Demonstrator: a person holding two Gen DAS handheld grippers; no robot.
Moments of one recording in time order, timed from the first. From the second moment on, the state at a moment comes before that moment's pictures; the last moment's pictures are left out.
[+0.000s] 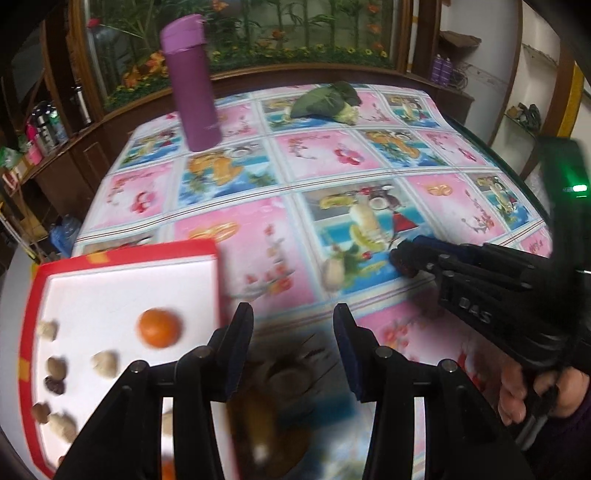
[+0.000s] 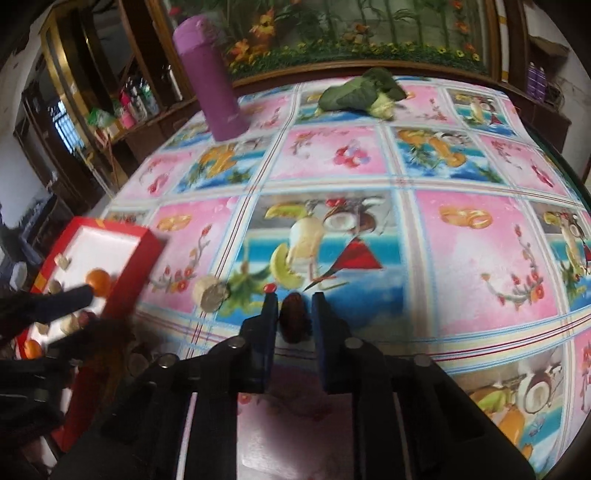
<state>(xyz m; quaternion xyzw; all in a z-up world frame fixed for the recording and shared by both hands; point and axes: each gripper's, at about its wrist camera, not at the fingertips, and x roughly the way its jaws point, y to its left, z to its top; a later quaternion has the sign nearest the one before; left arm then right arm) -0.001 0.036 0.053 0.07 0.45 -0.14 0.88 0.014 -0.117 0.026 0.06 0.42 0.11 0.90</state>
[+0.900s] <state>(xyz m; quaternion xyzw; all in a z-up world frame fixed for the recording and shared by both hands) 0.009 0.024 0.046 0.04 0.44 -0.16 0.88 0.013 -0.139 0.038 0.10 0.40 0.11 0.90</state>
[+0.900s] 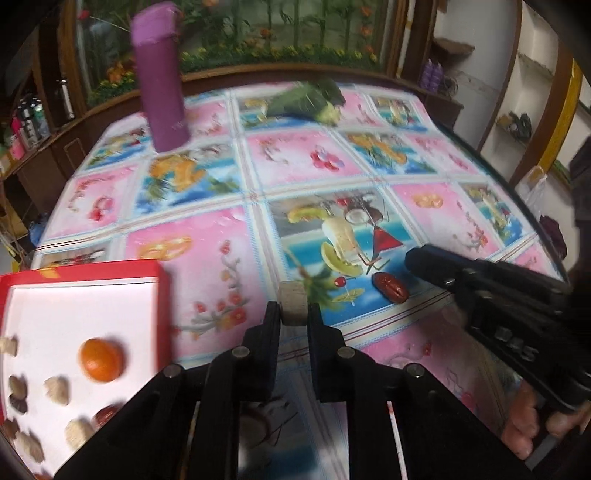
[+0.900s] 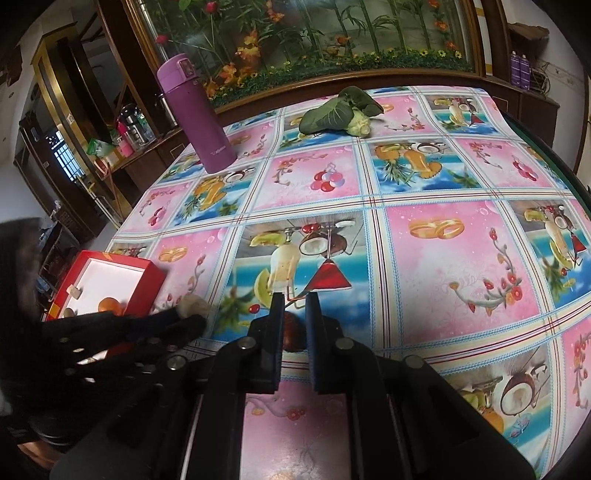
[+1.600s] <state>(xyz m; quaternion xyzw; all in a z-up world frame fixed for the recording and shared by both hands) -0.134 0.214 0.064 -0.03 0.40 0.01 0.91 -0.046 0.008 0.054 0.10 0.41 0.32 0.85</state>
